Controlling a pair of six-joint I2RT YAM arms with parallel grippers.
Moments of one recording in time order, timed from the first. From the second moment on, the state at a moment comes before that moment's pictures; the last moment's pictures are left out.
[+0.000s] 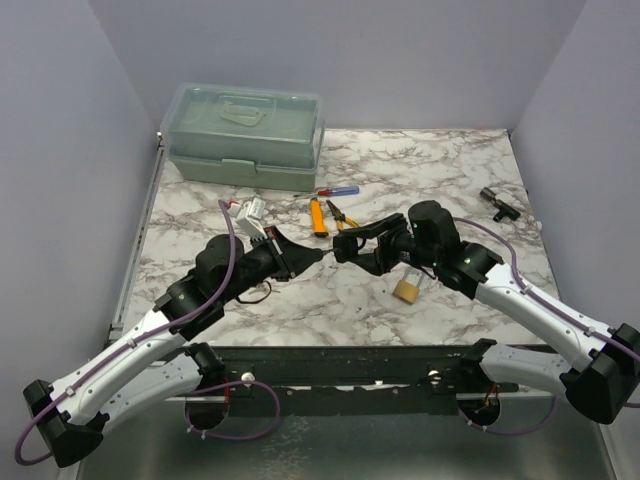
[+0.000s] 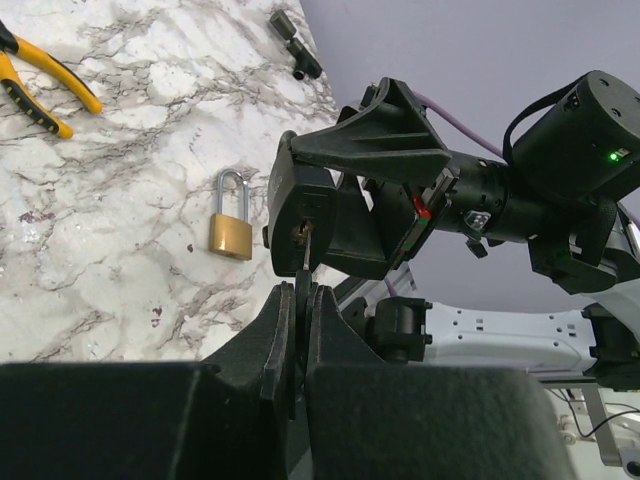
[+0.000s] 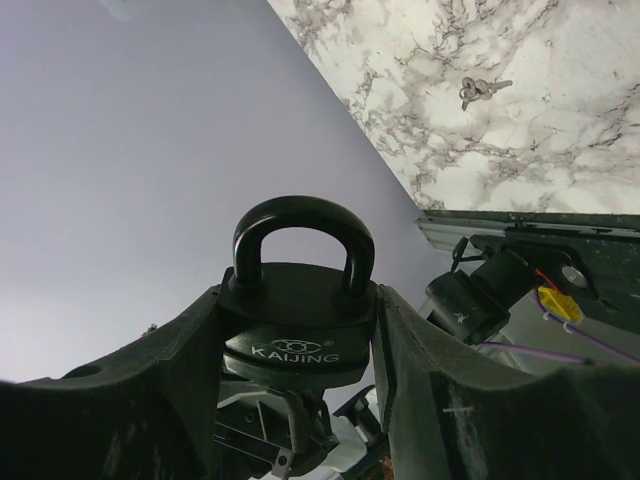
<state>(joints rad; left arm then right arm) -0.82 0.73 0.75 -0.17 0.06 -0.91 0.71 1.09 0.88 -0.32 -0.23 1.84</state>
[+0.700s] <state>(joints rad) -0.82 0.72 0.72 -0.16 0.06 -0.93 0.71 1.11 0.88 -0.31 -0.23 1.84</state>
